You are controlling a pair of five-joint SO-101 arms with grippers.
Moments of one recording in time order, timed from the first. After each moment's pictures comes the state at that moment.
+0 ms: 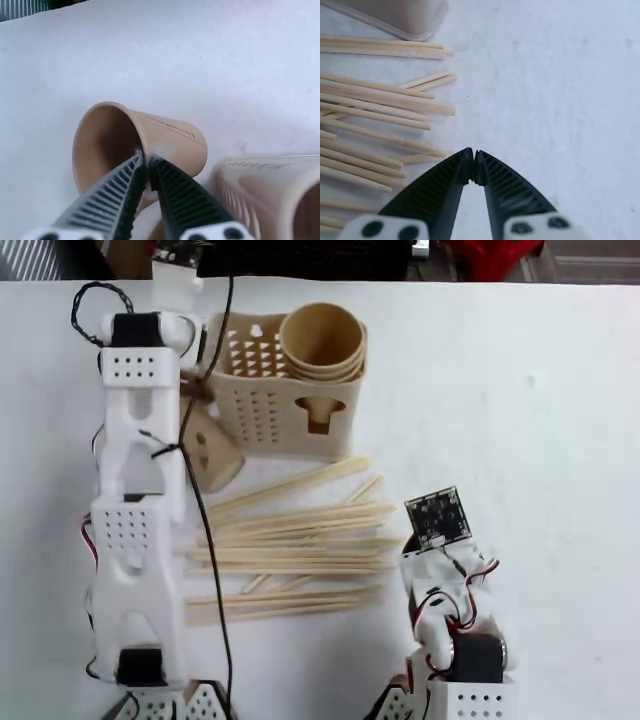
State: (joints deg) left arm -7.3 53.7 -70.9 83.9 -10.2; right arm -3.0 -102.6 87.6 63.6 22.4
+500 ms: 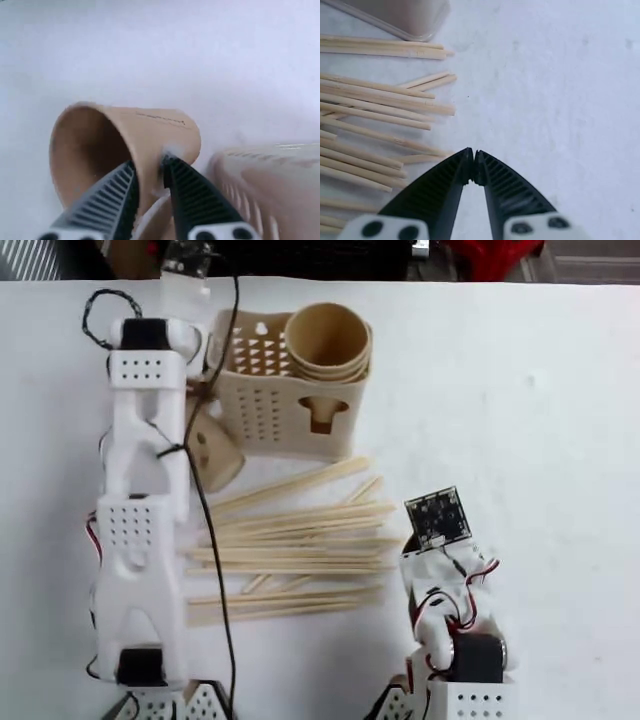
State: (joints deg) left arm -6.9 57.0 -70.8 83.8 -10.6; right arm -3.0 -102.6 87.6 63.6 22.4
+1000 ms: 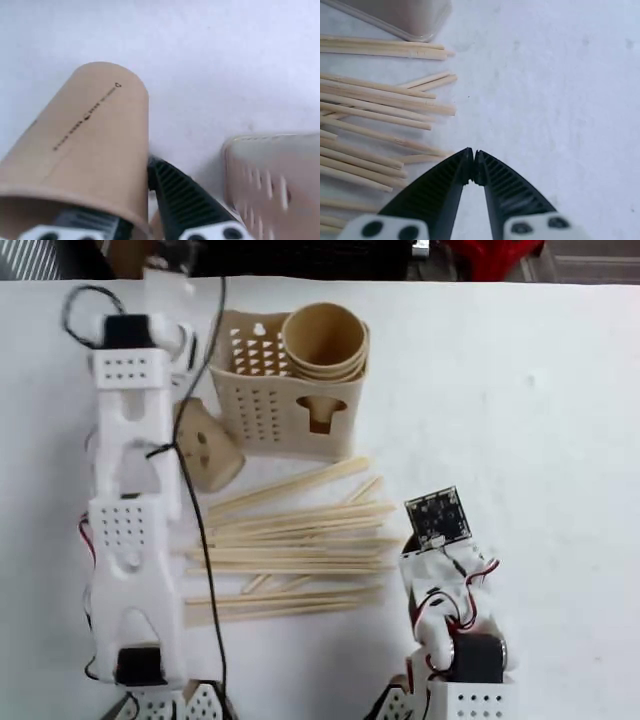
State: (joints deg) left arm -9.2 54.7 -77.3 91.3 -10.7; right arm -3.1 -102.6 87.6 63.6 22.4
